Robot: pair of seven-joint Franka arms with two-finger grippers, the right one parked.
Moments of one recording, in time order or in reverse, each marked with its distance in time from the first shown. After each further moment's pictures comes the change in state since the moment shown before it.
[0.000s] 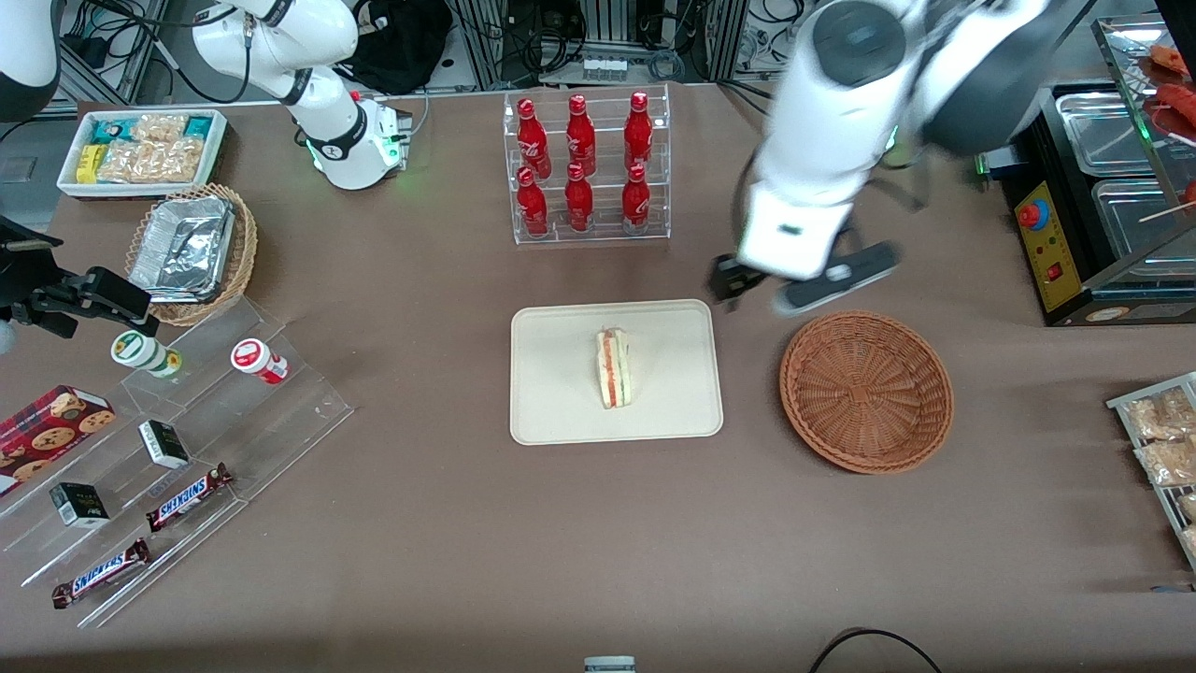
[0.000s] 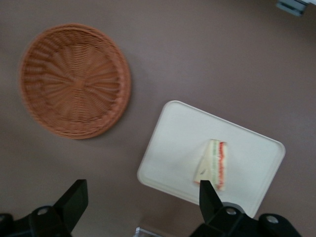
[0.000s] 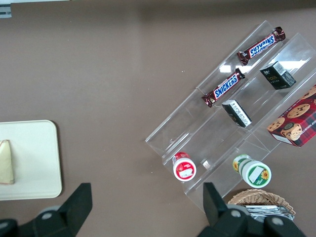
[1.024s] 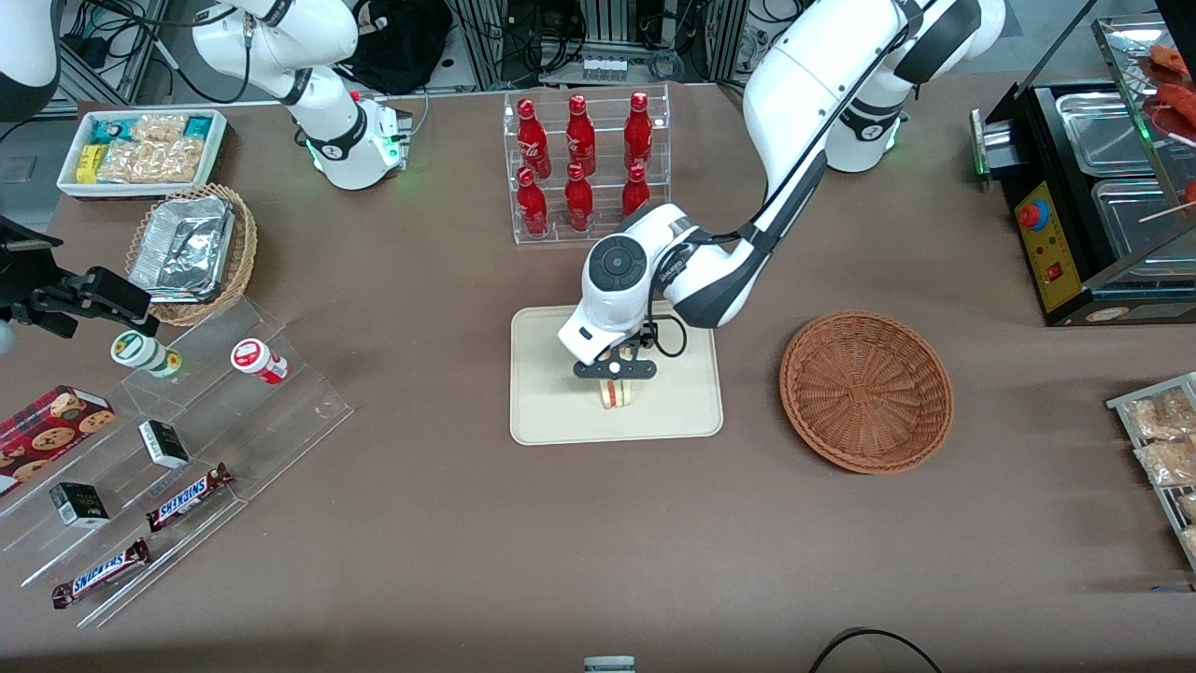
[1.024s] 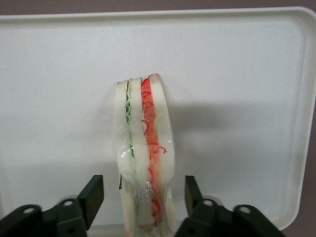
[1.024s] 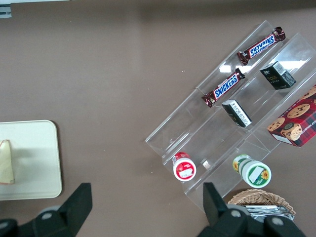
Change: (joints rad) arm -0.252 0.571 -0.055 -0.043 0.042 0.580 0.107
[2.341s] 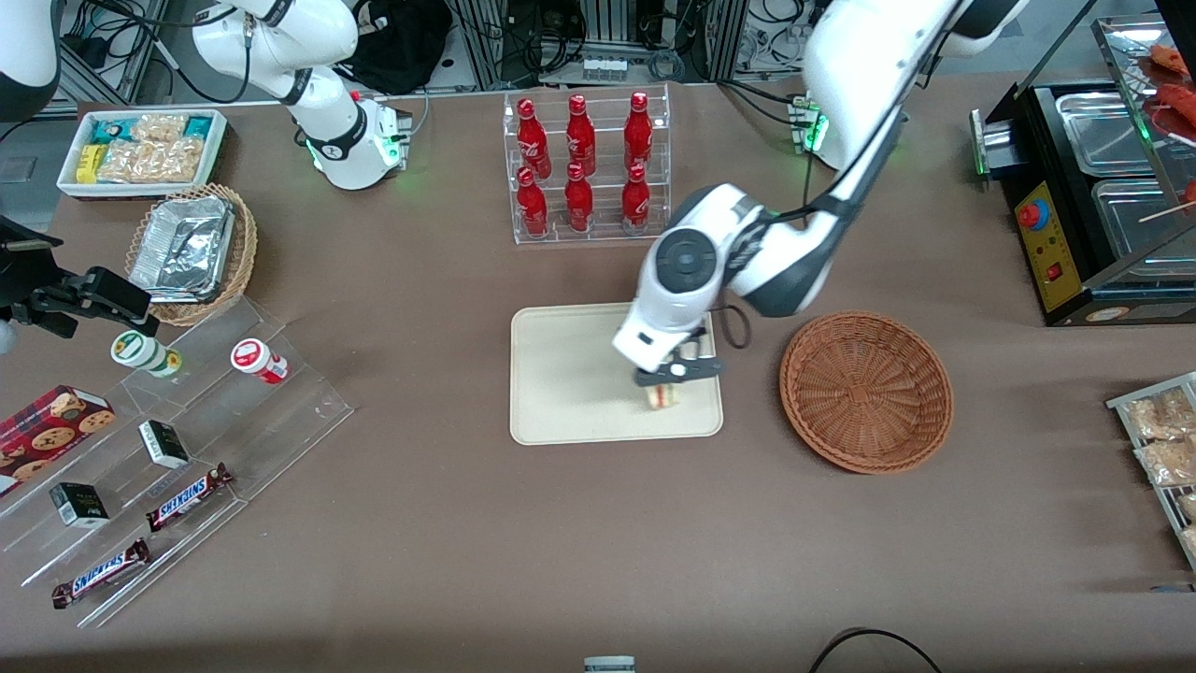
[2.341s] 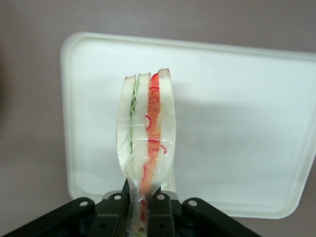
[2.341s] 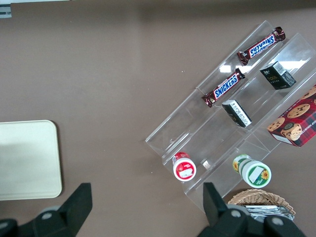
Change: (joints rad) arm 0.083 -0.138 -0.001 -0.070 -0.072 -0.120 0.000
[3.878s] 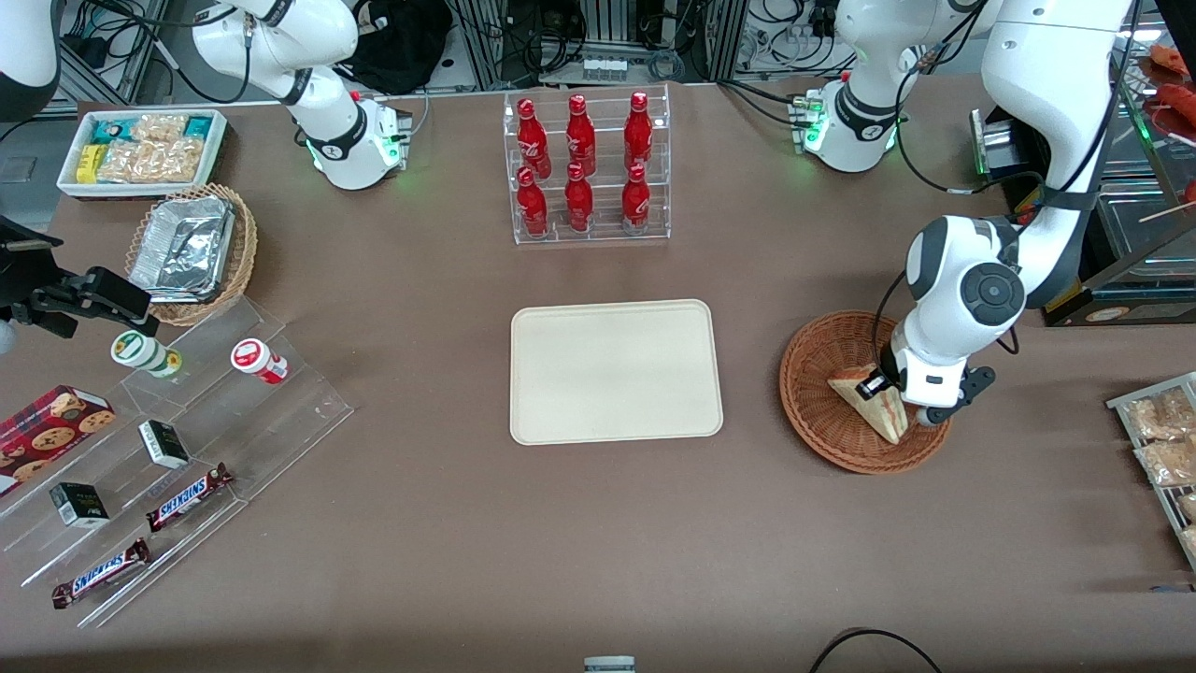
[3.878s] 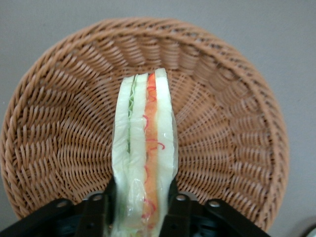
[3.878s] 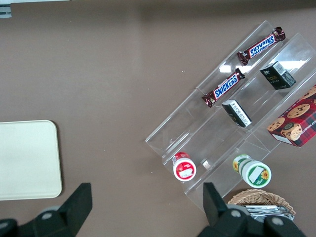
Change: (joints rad) arm 0.559 -0.269 0.060 -0.529 0.065 0.339 0.031
